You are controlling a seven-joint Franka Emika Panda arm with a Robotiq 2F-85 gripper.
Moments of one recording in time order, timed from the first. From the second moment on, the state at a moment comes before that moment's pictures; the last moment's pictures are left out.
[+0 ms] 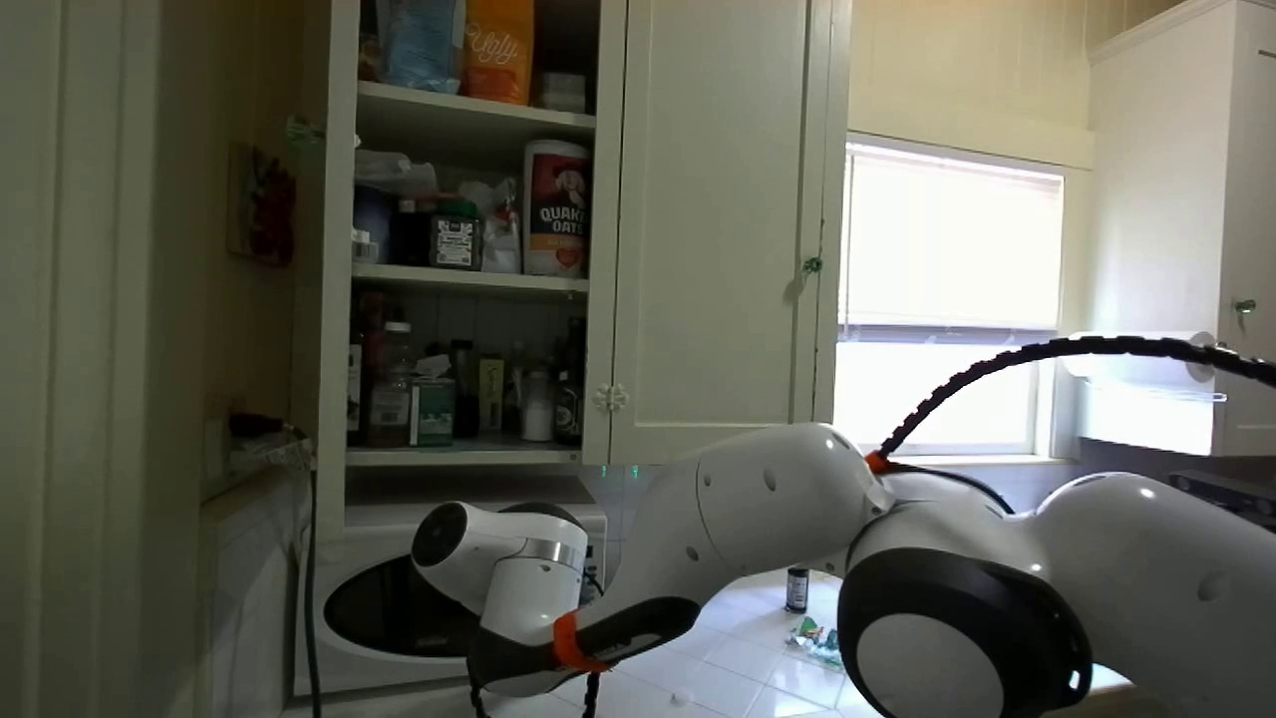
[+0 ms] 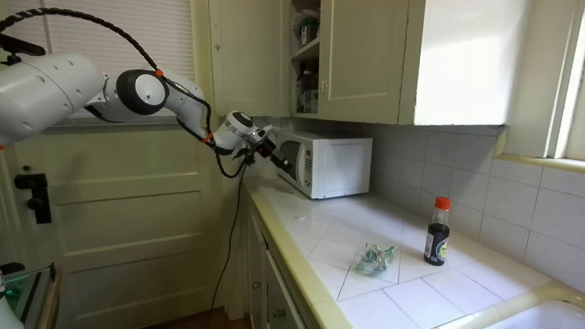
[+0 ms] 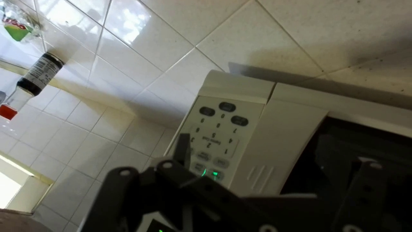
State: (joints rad) arm 0.53 0.99 -0.21 -1.00 -0.82 2.08 1.17
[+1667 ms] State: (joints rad) arm 0.55 1.02 -0.29 -0.93 -0.79 2.03 1.51
